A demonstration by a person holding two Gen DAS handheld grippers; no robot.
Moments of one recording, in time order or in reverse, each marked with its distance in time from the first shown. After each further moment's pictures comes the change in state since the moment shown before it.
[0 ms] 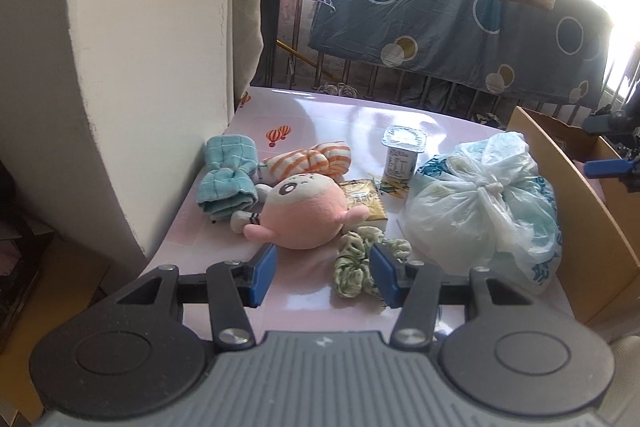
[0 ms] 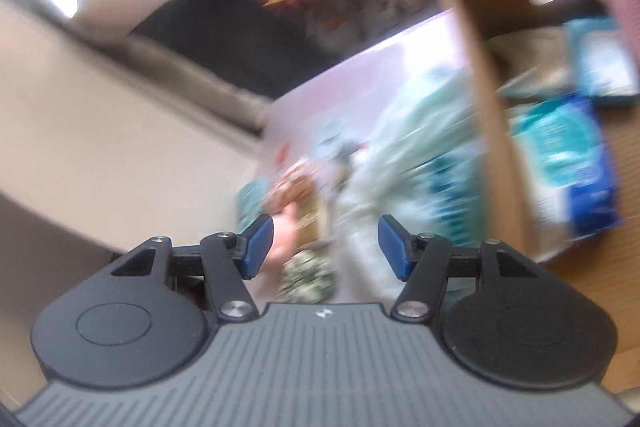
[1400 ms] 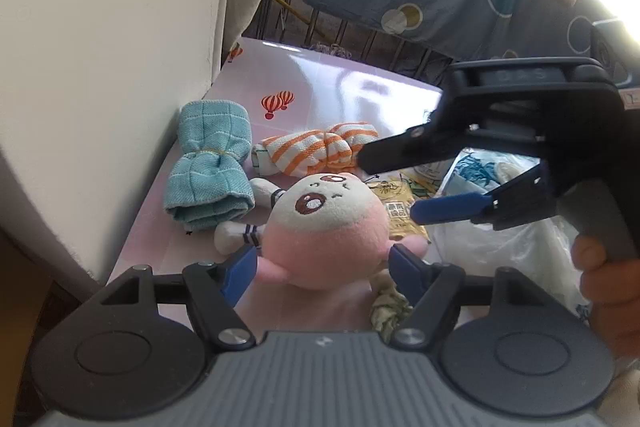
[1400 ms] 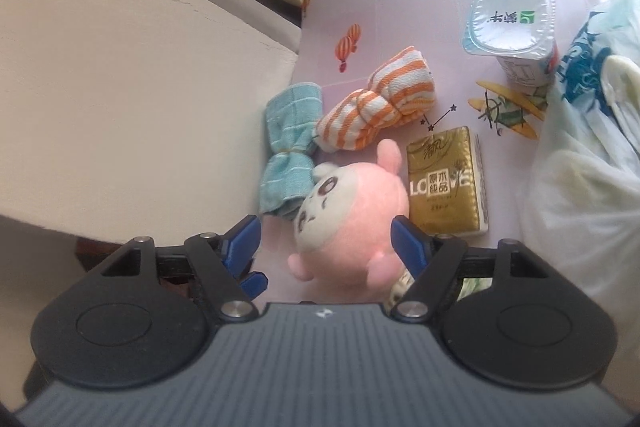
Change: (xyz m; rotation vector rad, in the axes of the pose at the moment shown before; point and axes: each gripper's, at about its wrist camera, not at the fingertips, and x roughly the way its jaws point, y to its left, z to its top) left arm 0.123 0.045 0.035 -0.075 0.147 -0.104; right arm 0.258 0.089 -0.010 -0.048 0.276 -0.059
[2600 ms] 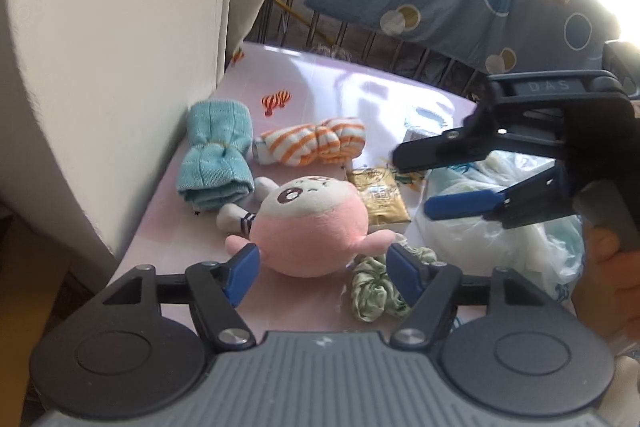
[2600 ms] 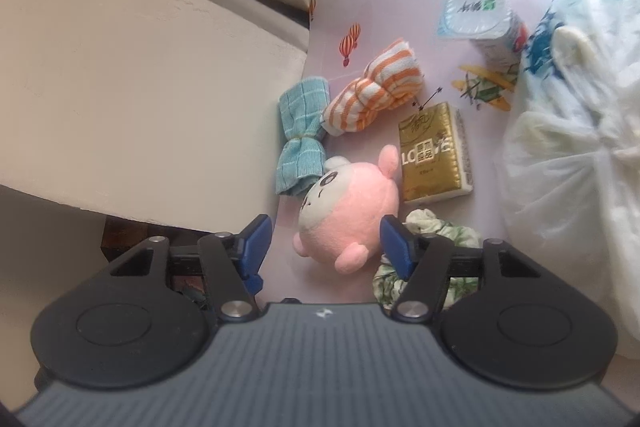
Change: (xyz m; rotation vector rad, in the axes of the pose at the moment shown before) left arm -0.038 -0.011 -0.014 0.004 -0.002 0.016; right arm -0.042 -0.010 -0.024 0.047 -0.004 0.078
